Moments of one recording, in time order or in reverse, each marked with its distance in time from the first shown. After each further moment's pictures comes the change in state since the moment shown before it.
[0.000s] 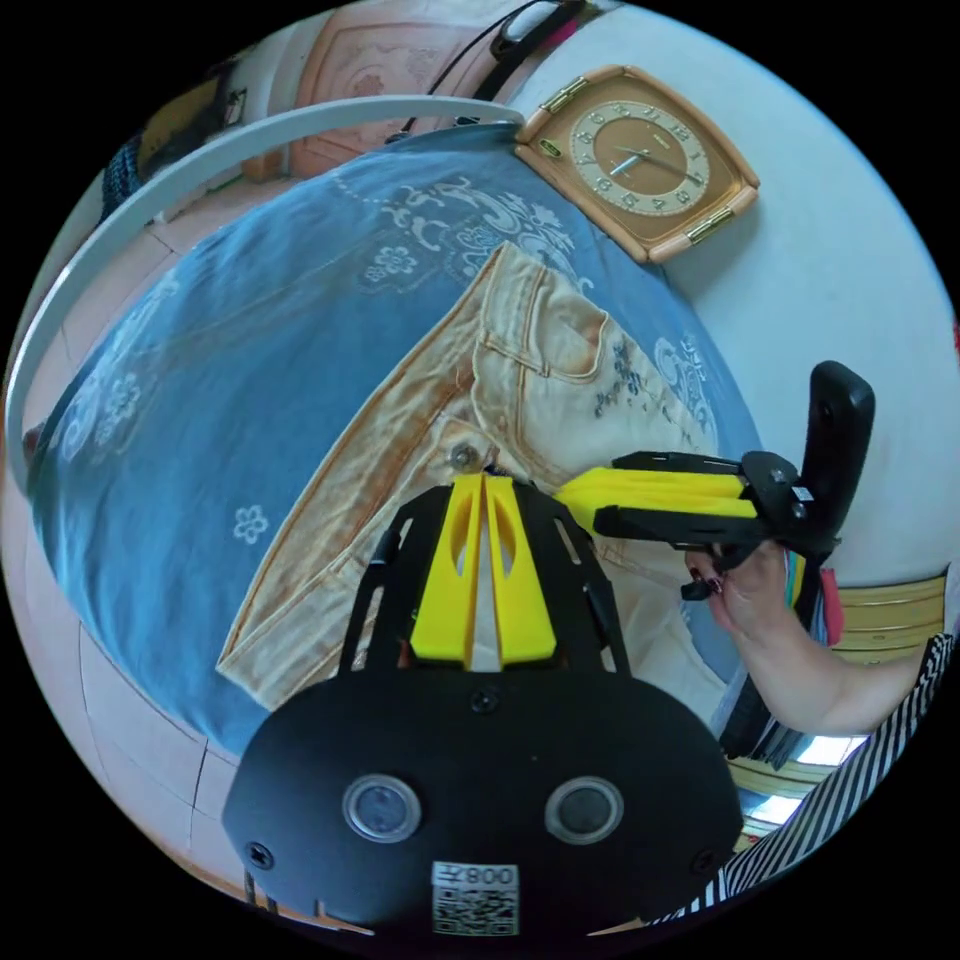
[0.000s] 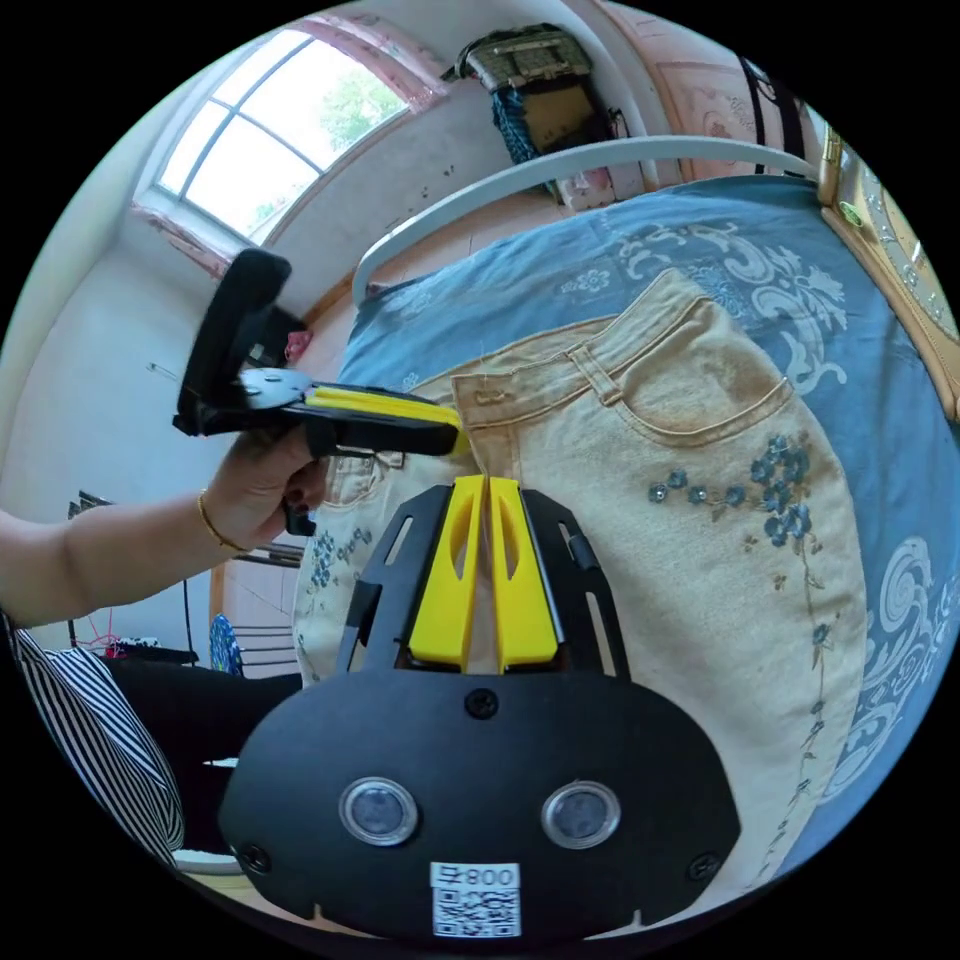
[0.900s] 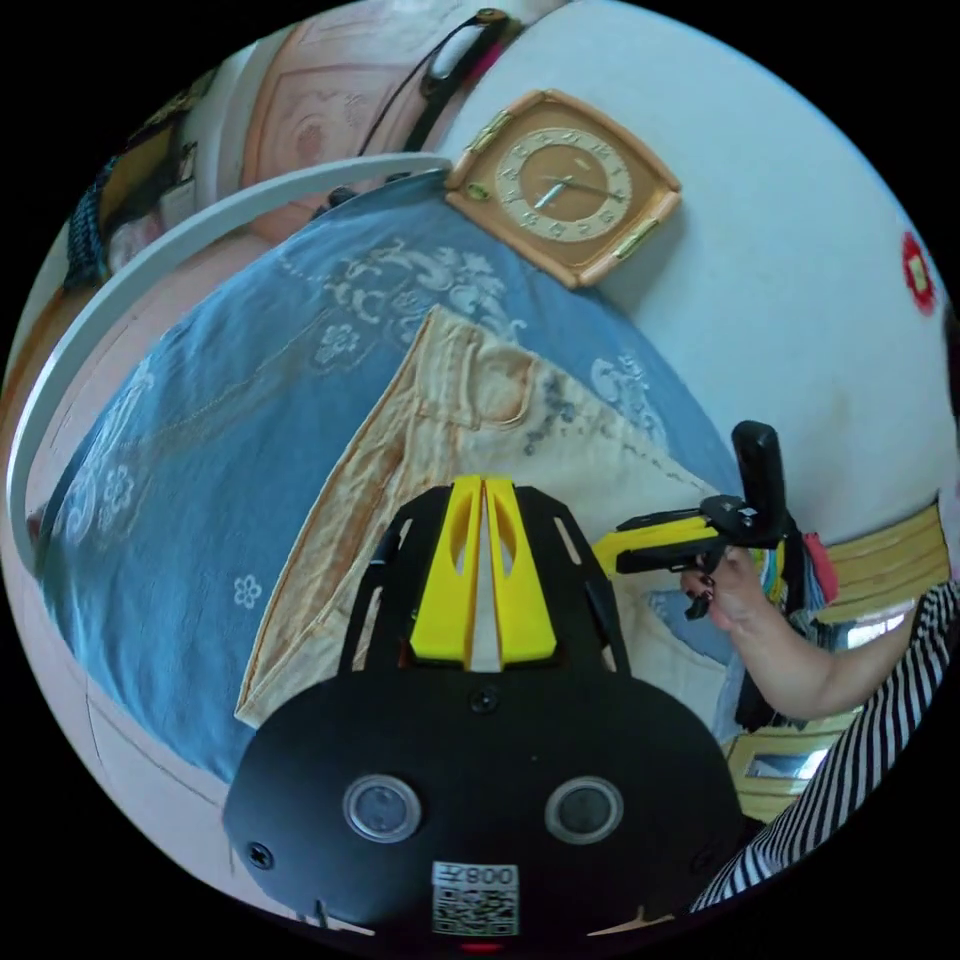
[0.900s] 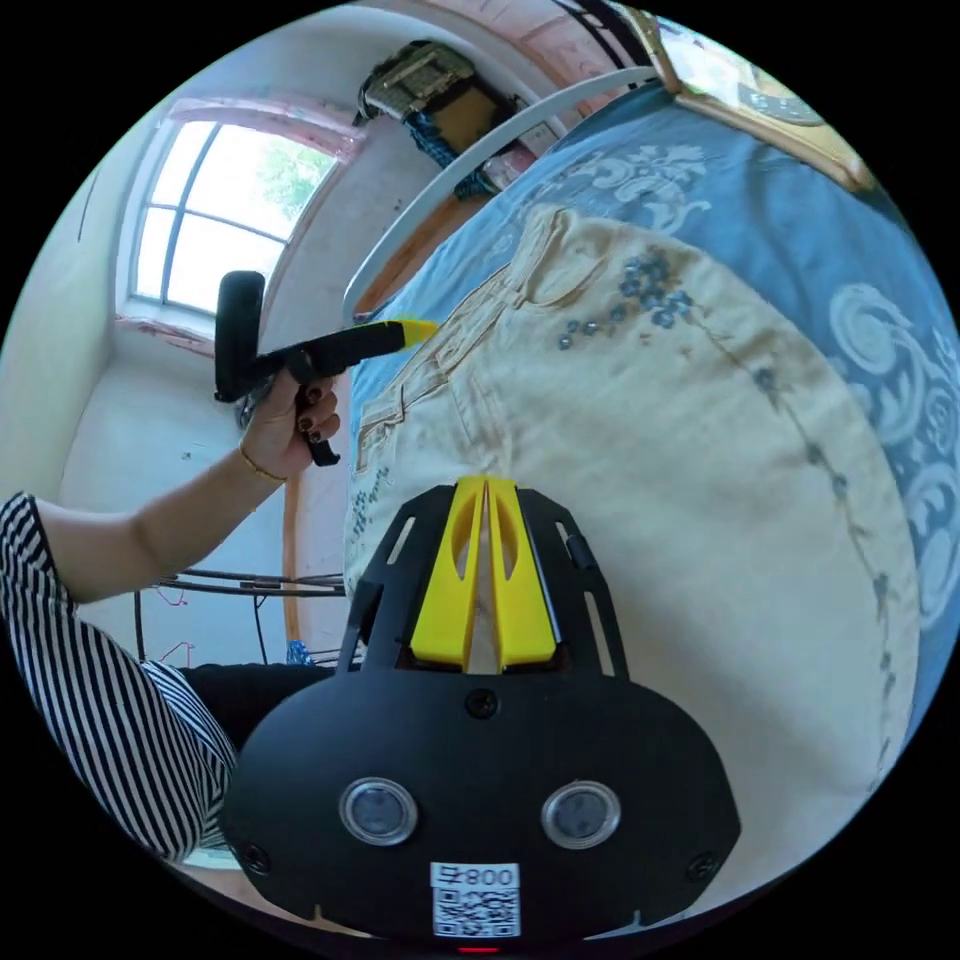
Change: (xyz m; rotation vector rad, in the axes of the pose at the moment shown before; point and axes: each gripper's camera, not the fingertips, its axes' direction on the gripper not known) left arm 0.141 -0.084 -0.009 0.106 0.113 0.191; right arm 0.094 0.082 -0.073 0.049 -0.155 0.253
